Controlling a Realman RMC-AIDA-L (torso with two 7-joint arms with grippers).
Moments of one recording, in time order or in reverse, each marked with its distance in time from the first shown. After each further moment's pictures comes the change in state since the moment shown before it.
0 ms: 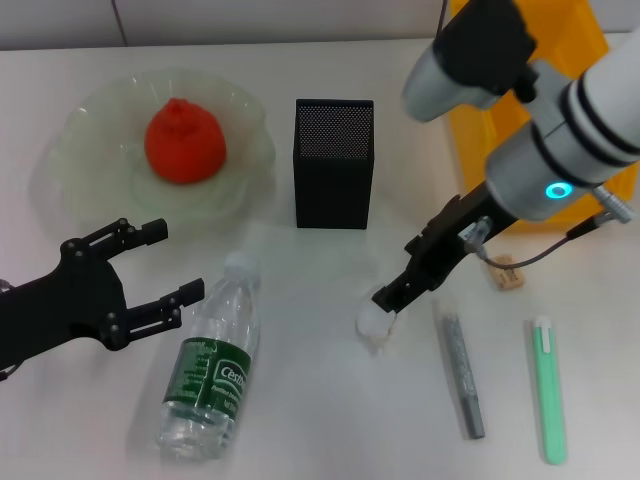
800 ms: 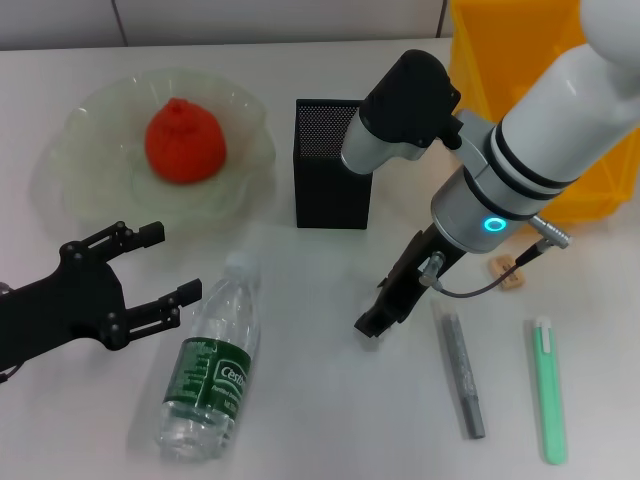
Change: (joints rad) left arm 0.001 0.001 0.001 -0.014 0.000 -0.034 0.001; right arm 0.118 0.003 -0.138 0.257 0.064 0.143 -0.002
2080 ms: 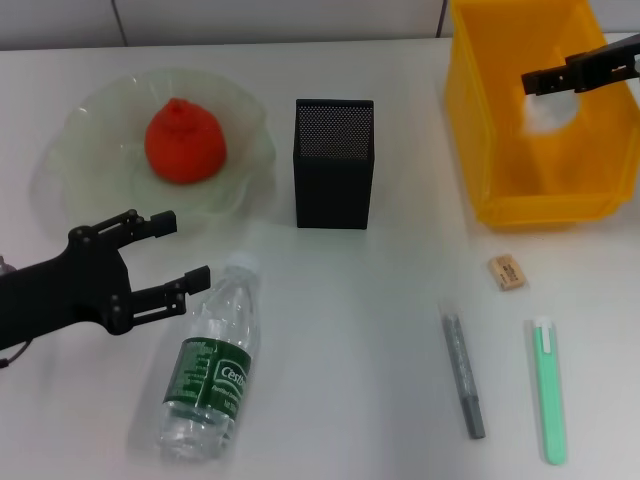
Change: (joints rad) left arm -0.015 -0.005 0.049 0.103 -0.001 0.037 -0.200; right arm -0.200 -0.010 0.785 -0.283 -0.156 0.054 -0.201
